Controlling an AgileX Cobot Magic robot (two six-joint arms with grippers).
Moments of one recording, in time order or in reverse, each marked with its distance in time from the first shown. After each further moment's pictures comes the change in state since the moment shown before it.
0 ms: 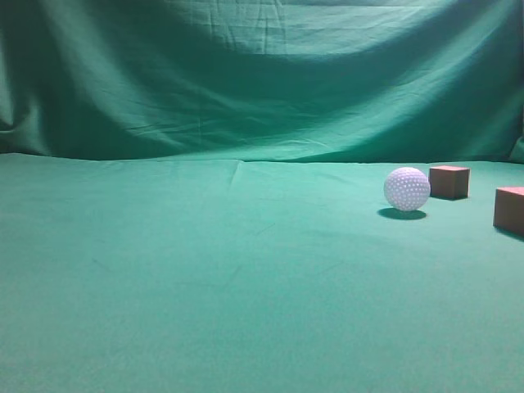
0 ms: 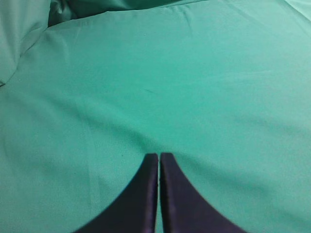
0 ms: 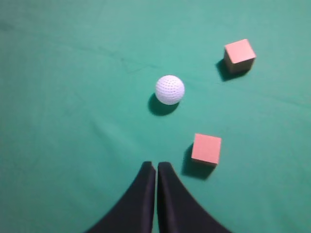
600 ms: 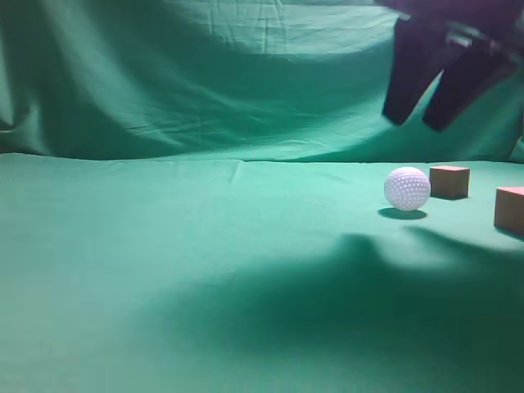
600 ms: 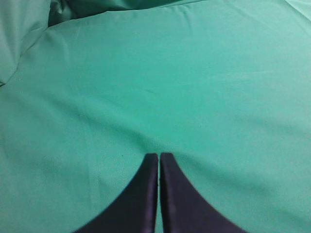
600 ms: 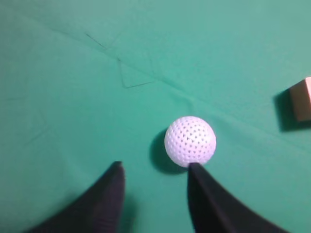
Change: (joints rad) left arm 0.000 0.000 0.000 0.000 0.000 0.000; right arm 0.121 0.601 -0.245 -0.031 -0.174 -0.011
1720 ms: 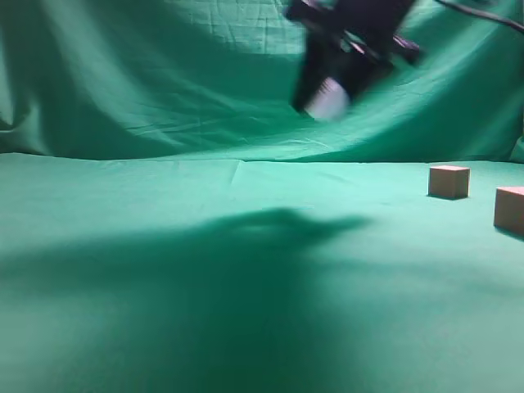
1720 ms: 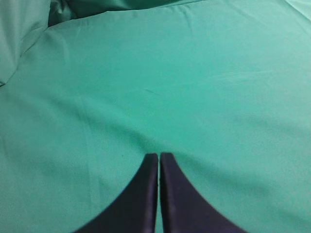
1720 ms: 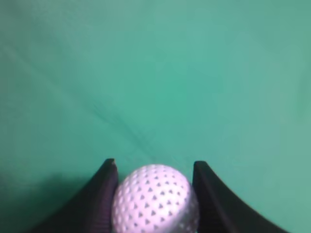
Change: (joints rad) left arm 0.000 0.000 0.000 0.000 0.000 0.000; right arm 0.118 0.226 -0.373 0.041 0.043 -0.053
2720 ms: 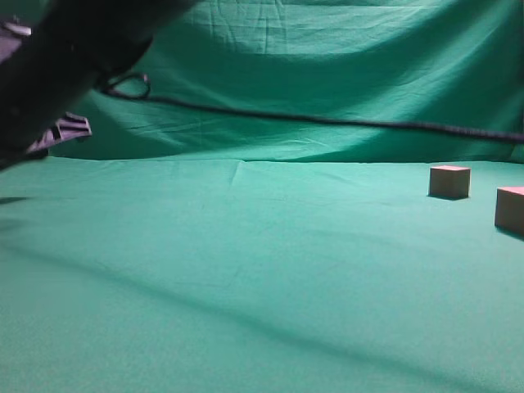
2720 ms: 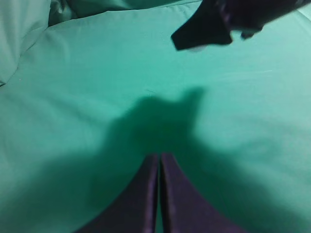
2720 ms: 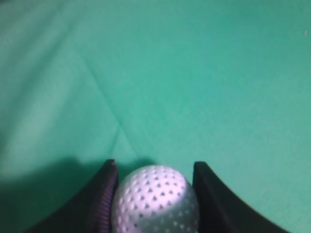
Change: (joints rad) left arm 0.000 0.000 0.000 0.000 0.000 0.000; right arm 0.462 0.810 -0.944 0.158 -0.337 -0.104
